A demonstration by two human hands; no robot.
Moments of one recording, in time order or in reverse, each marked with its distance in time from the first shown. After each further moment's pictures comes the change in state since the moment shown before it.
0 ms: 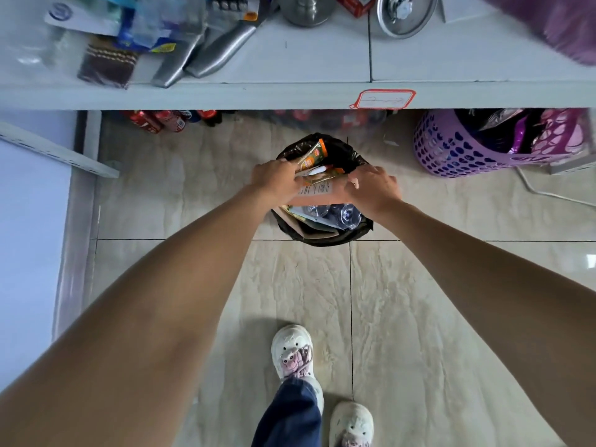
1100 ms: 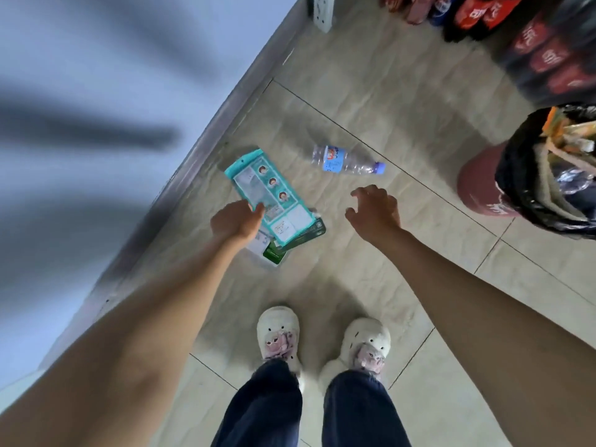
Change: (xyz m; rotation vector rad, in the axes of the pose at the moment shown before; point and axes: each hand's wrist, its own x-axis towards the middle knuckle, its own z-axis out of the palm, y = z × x) left_hand -0.401 -0.311 0.254 -0.462 -0.109 -0.923; right_hand -0.171 -0.265 0.293 -0.378 -0.297 -0.402
